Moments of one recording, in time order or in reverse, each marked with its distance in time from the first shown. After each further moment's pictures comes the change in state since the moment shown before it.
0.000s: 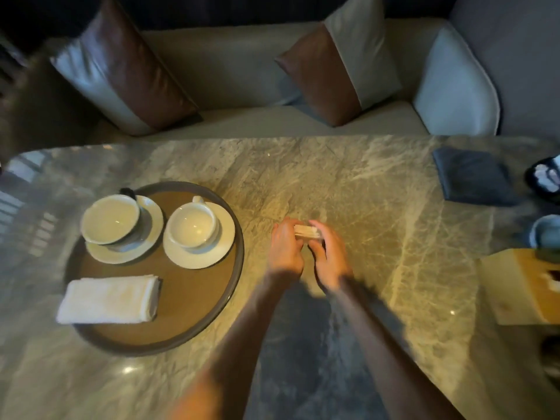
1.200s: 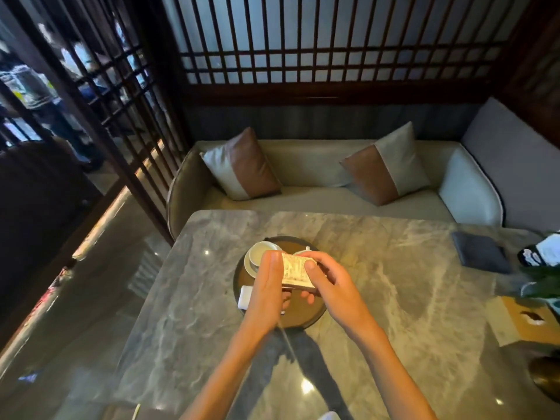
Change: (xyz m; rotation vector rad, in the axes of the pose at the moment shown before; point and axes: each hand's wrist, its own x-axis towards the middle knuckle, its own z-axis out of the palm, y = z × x) left_hand -0.273 0.079 -0.349 -0.704 0.237 0.028; right_hand -0.220 -0.393 -0.014 0.501 -0.356 -0.132
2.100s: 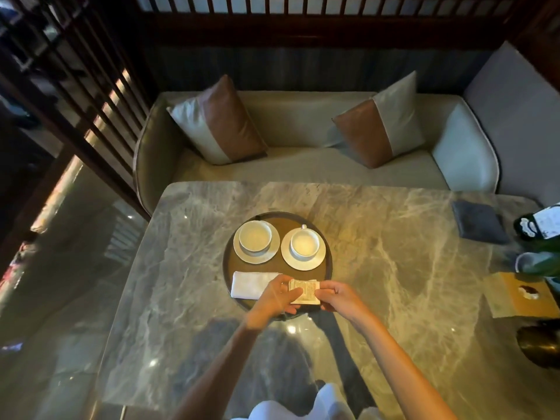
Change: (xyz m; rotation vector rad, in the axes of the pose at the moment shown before) left_hand 0.099 -0.166 -0.020 0.205 -0.326 -0.557; right_hand 0.068 0.161 -0.033 -0.161 0.009 0.697
